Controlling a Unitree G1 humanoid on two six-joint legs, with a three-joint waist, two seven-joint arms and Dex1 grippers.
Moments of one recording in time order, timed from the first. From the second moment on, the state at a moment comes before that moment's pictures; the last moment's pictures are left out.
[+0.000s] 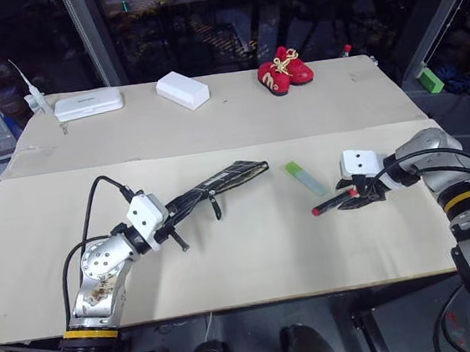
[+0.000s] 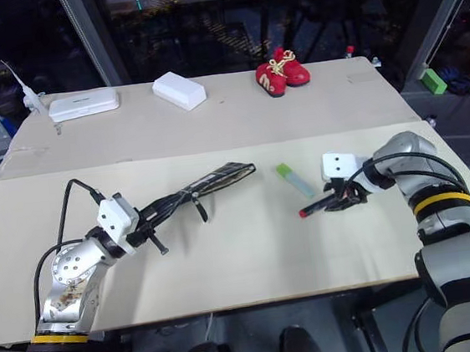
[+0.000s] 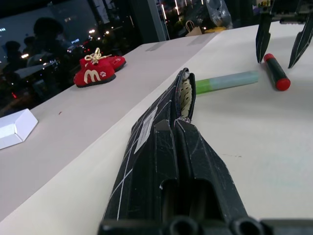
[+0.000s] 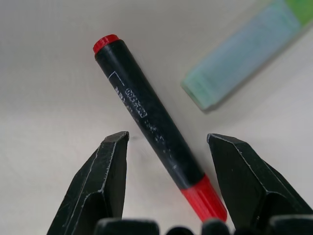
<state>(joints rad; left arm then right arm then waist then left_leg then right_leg) -0.21 0.50 0.02 -0.01 -0.27 -0.17 -0.79 -0.93 -0.76 0.36 0.90 -0.21 -0.18 1.37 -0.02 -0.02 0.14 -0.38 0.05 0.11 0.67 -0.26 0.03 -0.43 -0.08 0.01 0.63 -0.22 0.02</state>
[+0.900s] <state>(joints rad) -0.20 0.50 0.02 -0.03 -0.27 -0.15 -0.79 -0.83 -0.79 0.24 0.41 -0.03 0.01 1.51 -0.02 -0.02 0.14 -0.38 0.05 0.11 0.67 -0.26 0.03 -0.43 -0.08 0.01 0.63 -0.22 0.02</state>
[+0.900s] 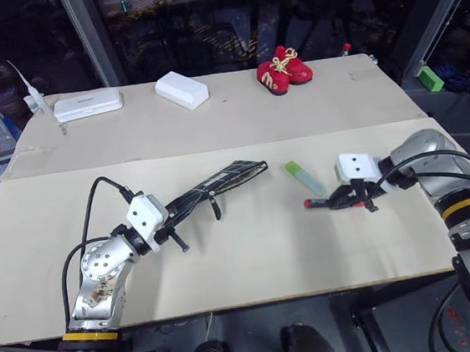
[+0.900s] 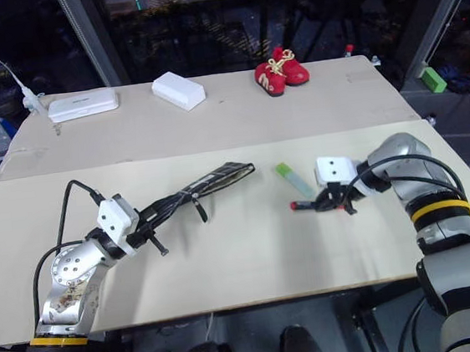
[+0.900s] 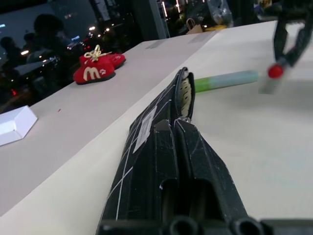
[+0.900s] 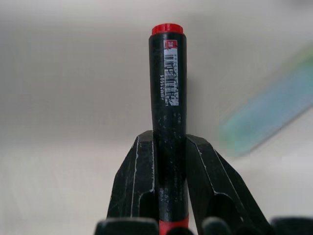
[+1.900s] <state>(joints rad) -0.20 0.49 0.01 -0.02 -0.27 -0.17 -0.80 -0.87 -0.61 0.39 0.20 -0.35 0.14 1.05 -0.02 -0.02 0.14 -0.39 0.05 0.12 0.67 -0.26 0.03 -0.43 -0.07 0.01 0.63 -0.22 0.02</state>
